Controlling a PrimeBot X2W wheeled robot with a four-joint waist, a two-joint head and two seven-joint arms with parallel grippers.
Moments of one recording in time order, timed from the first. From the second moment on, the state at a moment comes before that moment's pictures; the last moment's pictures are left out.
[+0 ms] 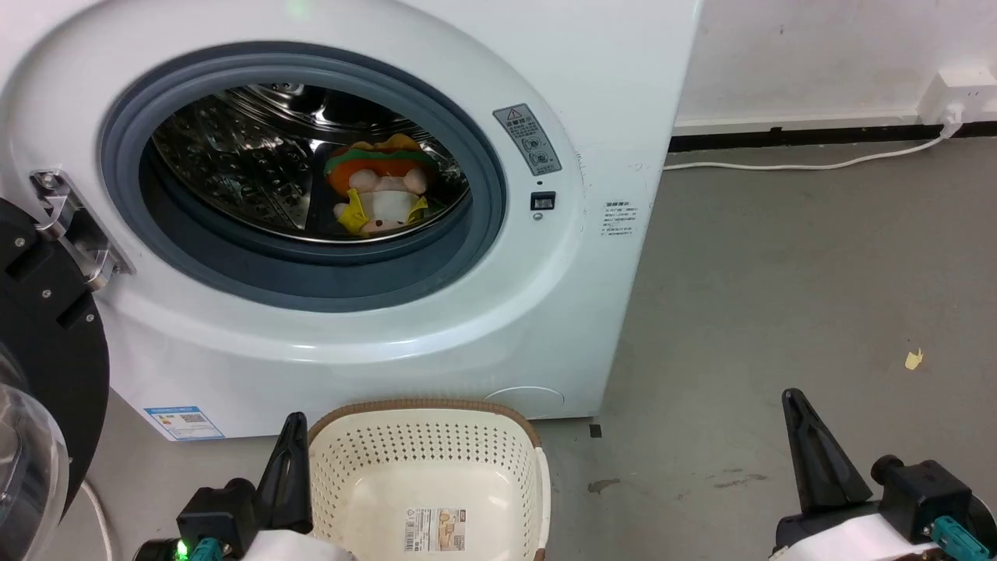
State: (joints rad) left arm 0.06 0.05 -0.02 0.06 -0.15 0.00 -0.20; right arm 0.05 -0.06 0.00 0.02 0.10 0.13 -0.20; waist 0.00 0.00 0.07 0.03
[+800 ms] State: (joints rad) left arm 0.06 0.05 -0.02 0.04 -0.12 0.00 -0.15; right arm 0.05 -0.06 0.00 0.02 0.08 0.13 -0.15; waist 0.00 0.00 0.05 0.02
